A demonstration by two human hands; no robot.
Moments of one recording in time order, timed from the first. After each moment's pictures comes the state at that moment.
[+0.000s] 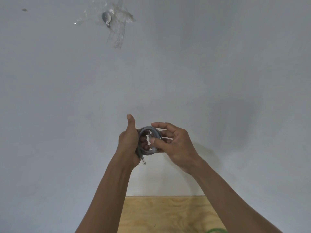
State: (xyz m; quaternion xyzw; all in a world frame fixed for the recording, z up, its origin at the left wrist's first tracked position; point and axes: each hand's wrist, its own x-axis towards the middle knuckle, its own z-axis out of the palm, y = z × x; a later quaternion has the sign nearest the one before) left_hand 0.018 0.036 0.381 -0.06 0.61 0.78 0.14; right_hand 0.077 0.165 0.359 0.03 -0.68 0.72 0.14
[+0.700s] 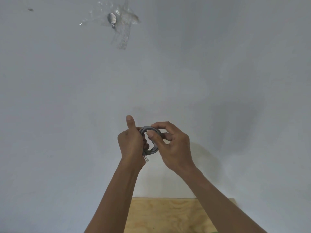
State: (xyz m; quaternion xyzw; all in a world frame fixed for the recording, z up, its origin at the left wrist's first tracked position) left_hand 0.024 0.043 0.381 -0.07 0.60 0.80 0.00; right_hand 0.071 0.144 0.356 0.05 -0.76 0.56 0.33
